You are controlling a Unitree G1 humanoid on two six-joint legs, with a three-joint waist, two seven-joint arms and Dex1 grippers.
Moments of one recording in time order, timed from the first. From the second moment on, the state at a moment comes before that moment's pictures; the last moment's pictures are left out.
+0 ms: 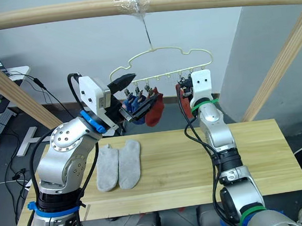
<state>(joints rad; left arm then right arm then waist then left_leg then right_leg) -0.51 0.44 0.01 -0.35 -0.39 0.37 -0.58 -0.76 -0.04 -0.01 0.30 0.02 0.24 0.00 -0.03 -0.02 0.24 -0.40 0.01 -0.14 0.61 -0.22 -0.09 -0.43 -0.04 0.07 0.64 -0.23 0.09</state>
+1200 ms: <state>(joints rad) -0.51 0.43 0.01 -0.36 -0.40 0.39 -0.58 -0.80 0.00 -0.02 0.31 0.06 0.20 0.04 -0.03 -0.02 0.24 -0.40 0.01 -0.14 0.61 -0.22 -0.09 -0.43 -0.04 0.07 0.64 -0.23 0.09</state>
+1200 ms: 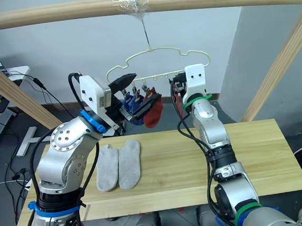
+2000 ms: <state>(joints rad) -0.12 0.31 -0.03 0.01 -0.18 0.39 -0.32 -0.73 -0.19 -0.01 0.00 0.14 0.61 0.22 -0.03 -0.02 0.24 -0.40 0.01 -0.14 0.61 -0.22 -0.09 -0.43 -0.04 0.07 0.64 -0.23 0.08</state>
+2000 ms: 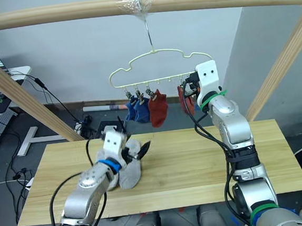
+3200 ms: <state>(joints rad) -0.20 0.14 -0.08 0.16 -0.16 0.53 -0.40 -0.78 -0.21 -0.15 -0.08 0.26 0.88 0.19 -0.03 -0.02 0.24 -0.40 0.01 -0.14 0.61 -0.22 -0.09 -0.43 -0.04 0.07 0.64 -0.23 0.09</state>
